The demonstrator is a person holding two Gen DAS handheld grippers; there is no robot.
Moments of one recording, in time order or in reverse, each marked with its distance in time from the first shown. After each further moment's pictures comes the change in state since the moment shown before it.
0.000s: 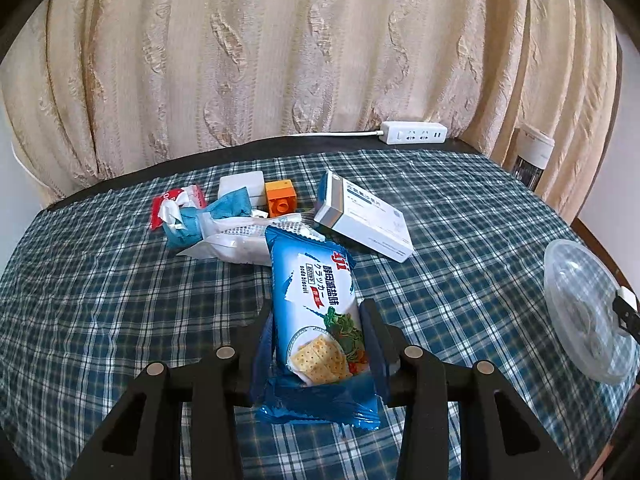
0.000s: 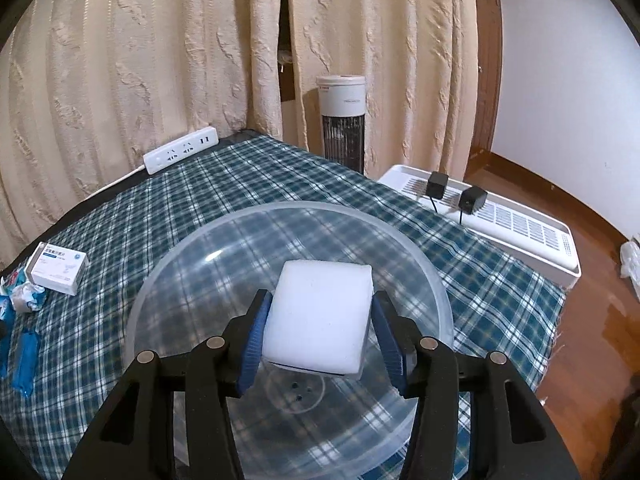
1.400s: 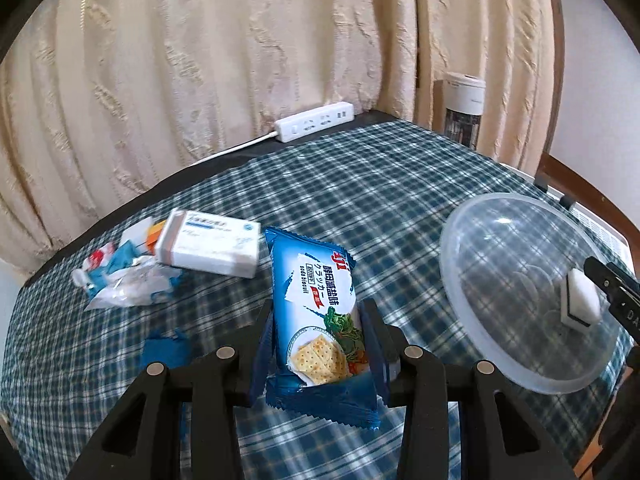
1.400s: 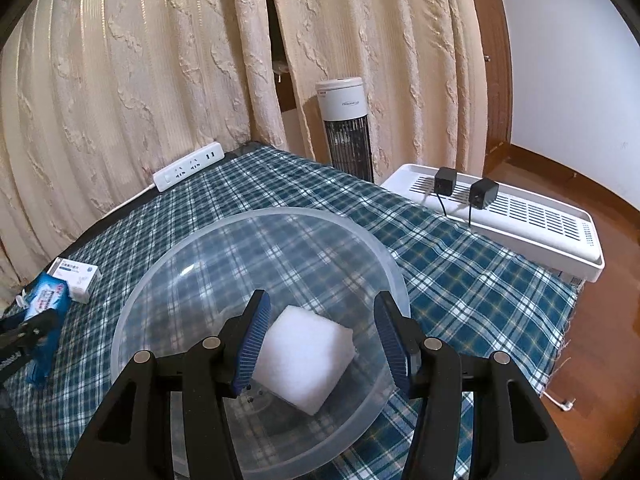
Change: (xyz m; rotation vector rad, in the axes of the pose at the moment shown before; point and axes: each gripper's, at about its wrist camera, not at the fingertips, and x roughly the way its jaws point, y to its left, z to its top) left arm 0.003 -0.144 0.006 0.251 0.021 -0.044; right arm 0.008 -0.049 -0.007 0.054 -0.034 0.125
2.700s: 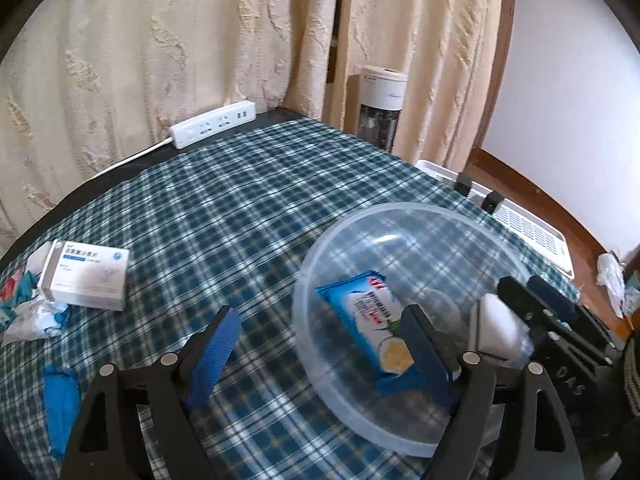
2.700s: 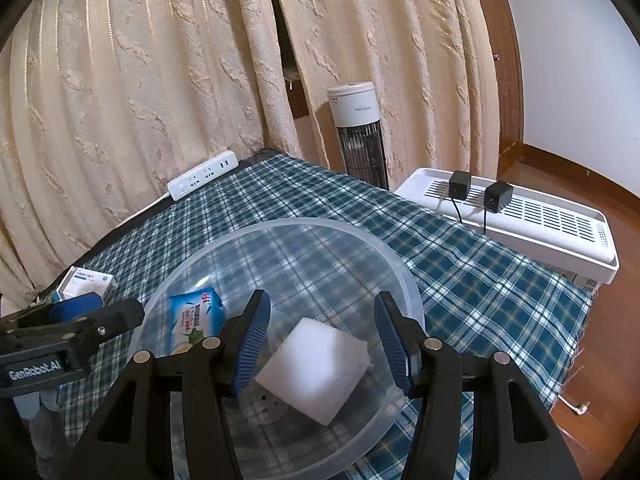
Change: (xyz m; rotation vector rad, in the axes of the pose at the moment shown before) left arm 0.018 -0.064 0.027 0.033 0.026 -0.265; right arm 0.001 -0.003 0.003 0.013 -0.021 0.060
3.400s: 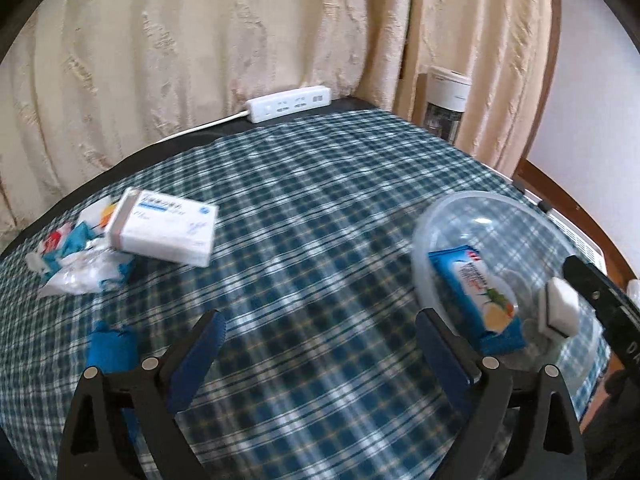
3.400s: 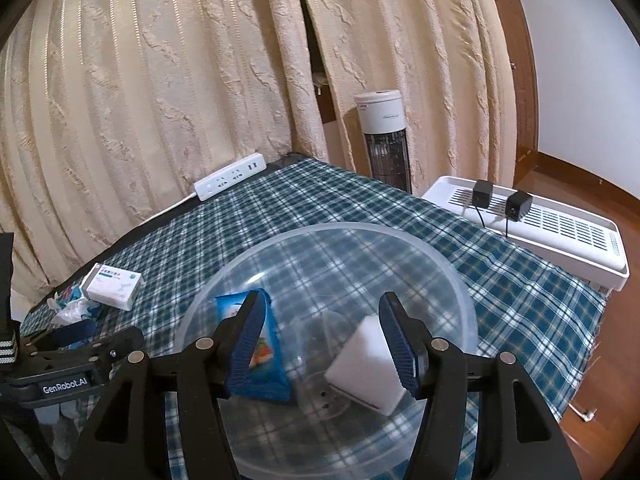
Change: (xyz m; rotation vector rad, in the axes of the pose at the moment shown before) left arm -0.015 0.063 -0.031 -0.100 0.014 0.148; right arm -0.012 0.038 -0.001 -0.029 -0.018 0.052
